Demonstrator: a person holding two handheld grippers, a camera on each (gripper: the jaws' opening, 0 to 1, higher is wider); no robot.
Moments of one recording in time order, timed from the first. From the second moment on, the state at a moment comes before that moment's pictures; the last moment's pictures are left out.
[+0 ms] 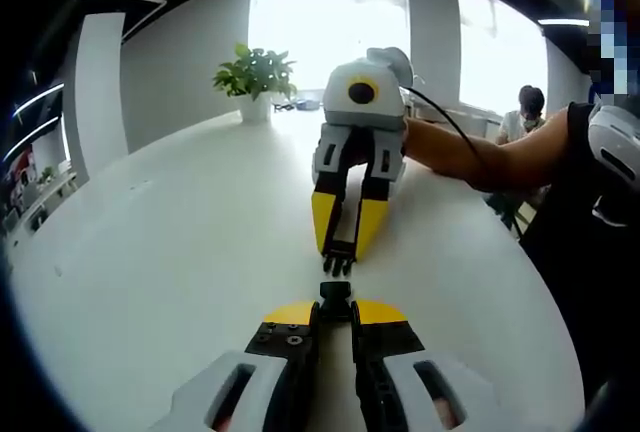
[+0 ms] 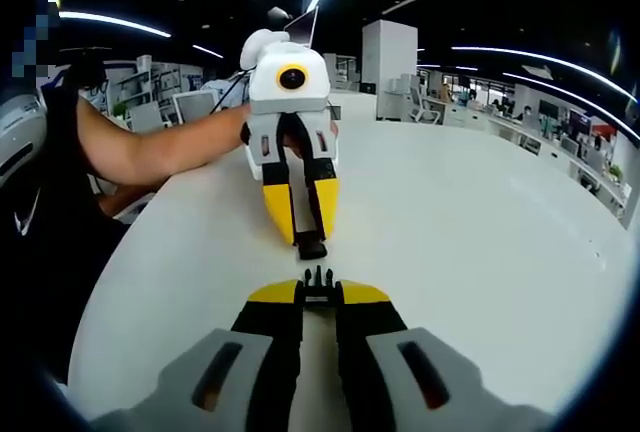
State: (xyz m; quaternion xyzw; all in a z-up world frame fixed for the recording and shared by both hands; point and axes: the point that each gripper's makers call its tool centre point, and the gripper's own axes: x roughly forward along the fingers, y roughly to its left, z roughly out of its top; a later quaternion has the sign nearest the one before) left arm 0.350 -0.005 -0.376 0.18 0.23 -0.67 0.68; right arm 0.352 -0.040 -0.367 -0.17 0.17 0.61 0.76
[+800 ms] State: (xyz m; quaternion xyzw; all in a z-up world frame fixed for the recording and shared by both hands) left arm 0.348 -0.007 -0.375 0.18 0.22 -0.67 0.68; right arm 0.347 -0.037 -0.365 -0.17 0.17 0.61 0.75
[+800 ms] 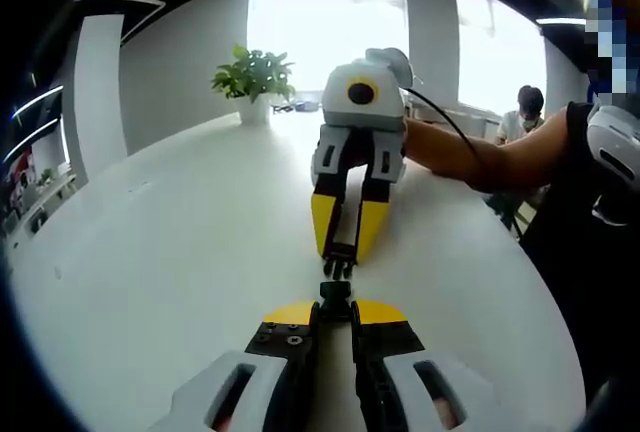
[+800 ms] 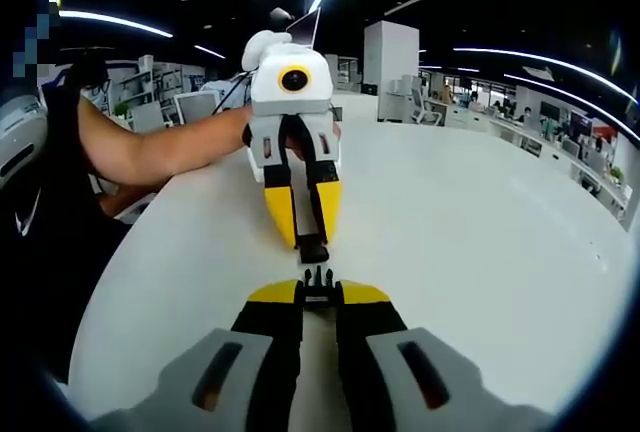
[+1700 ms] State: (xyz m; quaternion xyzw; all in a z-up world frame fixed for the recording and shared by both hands) left arm 0.347 -0.008 -0.376 0.18 0.22 -0.68 0.68; right arm 0.346 -0.035 -0.370 -0.17 0.17 0.61 0.75
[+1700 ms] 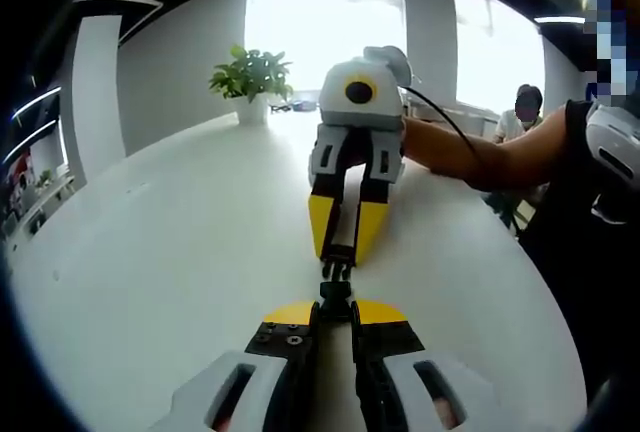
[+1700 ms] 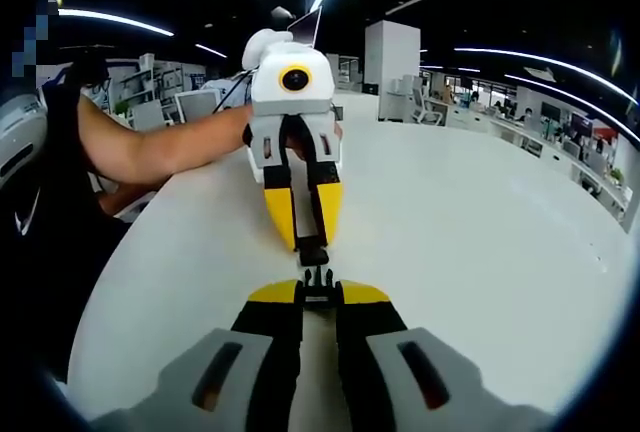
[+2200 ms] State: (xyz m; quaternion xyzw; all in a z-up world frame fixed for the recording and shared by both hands) left arm 0.346 -0.009 -0.377 0.18 0.22 -0.68 0.68; right arm 0.345 -0.034 -0.370 -0.17 0.17 0.61 0.75
